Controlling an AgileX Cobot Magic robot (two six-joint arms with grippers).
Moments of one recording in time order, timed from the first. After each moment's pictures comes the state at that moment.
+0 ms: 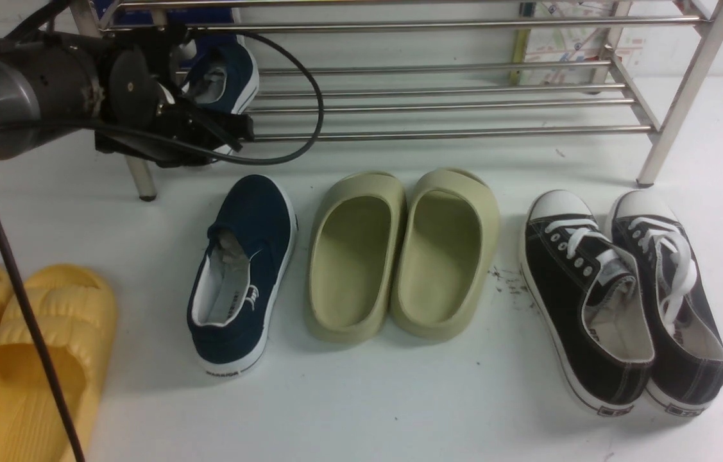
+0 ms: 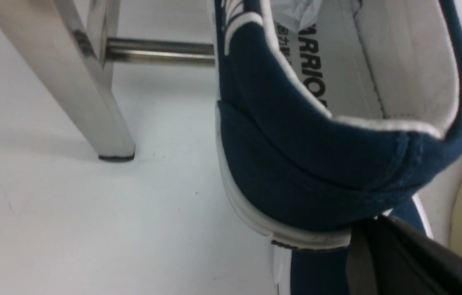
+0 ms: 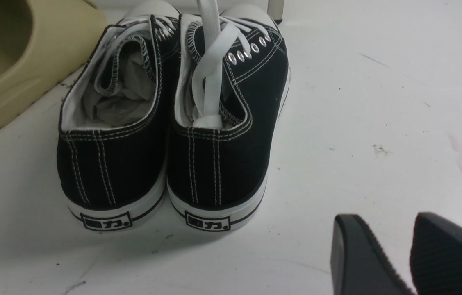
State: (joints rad) right arm -0.05 -0.01 0.01 0.05 0.39 -0.03; left arm -0.18 1.85 -1.42 0.06 0.42 -0.29
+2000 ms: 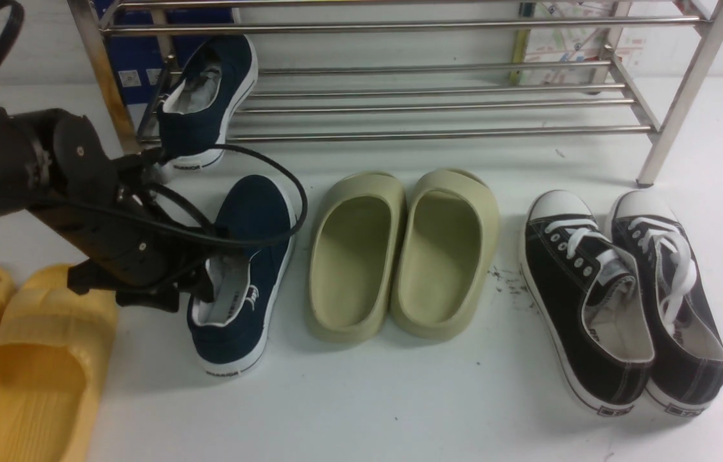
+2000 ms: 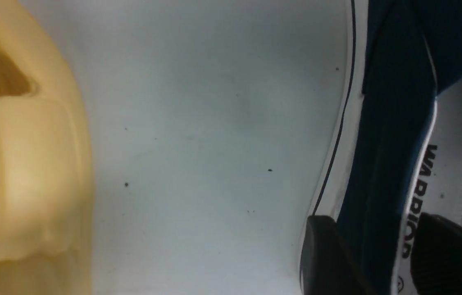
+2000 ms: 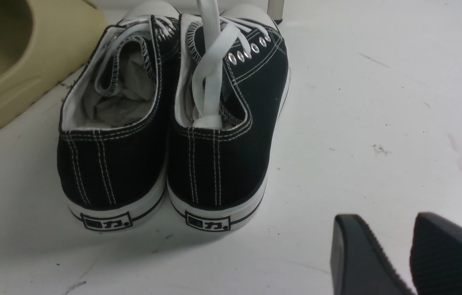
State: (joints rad) right arm -0.05 -0.01 0.01 0.05 0.39 -0.03; left arm -0.14 1.71 -1.09 -0.25 0.68 -0.16
